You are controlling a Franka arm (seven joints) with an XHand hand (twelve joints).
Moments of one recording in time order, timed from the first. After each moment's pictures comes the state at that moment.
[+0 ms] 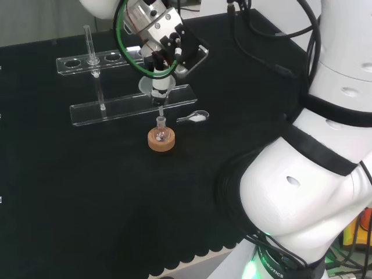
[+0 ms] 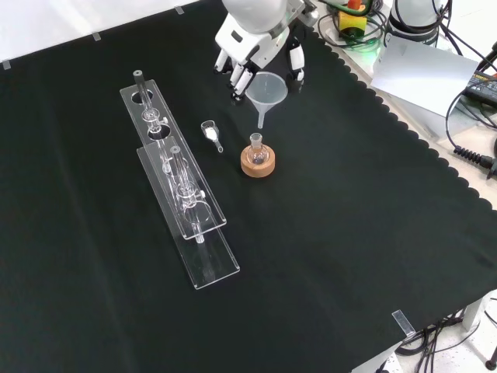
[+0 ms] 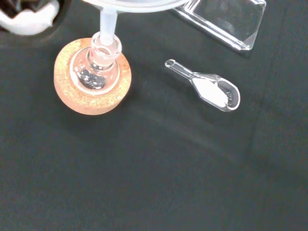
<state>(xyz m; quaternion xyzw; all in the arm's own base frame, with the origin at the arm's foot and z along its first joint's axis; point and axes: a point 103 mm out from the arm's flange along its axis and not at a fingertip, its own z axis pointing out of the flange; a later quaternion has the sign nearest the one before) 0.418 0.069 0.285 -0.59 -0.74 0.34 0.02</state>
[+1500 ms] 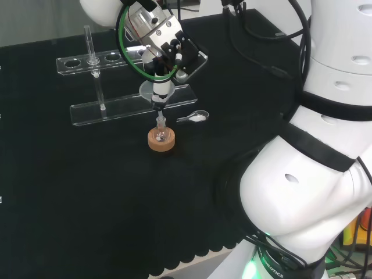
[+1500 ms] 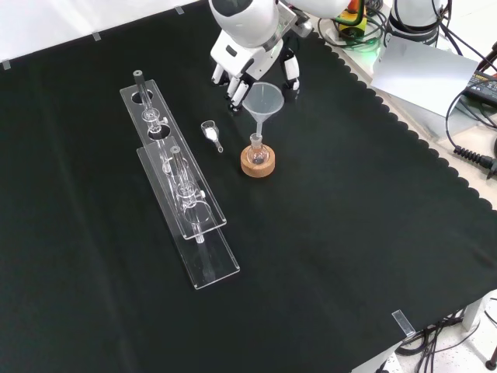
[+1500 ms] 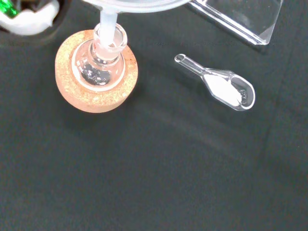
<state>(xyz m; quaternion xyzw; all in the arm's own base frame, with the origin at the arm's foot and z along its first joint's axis) 0.428 0.065 0.263 -0.58 -0.74 0.34 0.04</state>
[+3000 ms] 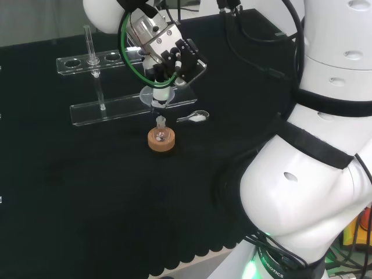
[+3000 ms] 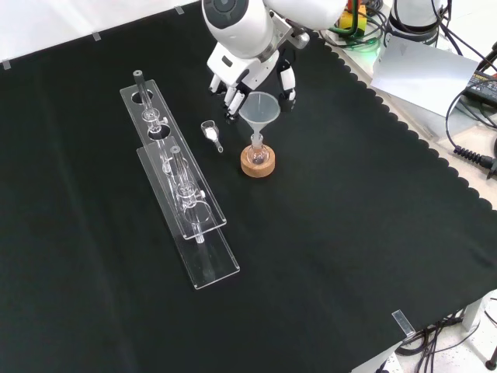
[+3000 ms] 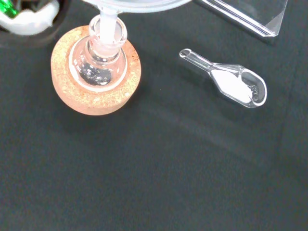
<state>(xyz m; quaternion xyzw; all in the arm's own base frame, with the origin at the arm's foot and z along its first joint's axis) 0.434 0.064 0.240 -0.59 -0.74 0.33 0.04</state>
